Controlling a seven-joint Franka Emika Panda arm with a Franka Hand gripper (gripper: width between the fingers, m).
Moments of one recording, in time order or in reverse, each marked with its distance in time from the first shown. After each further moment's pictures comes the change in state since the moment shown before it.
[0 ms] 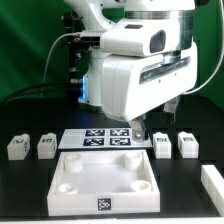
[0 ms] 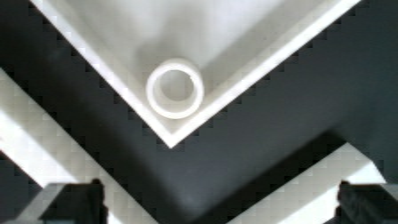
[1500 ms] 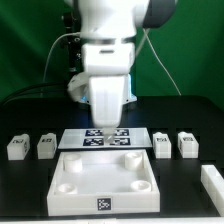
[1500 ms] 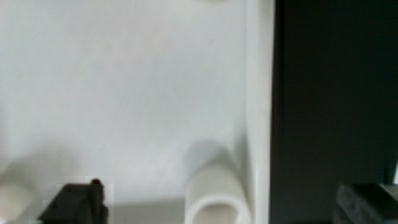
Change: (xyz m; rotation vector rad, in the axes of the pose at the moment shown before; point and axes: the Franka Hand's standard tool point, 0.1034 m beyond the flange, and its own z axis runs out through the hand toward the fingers) arm -0.125 -0.035 0.059 0.020 0.008 -0.640
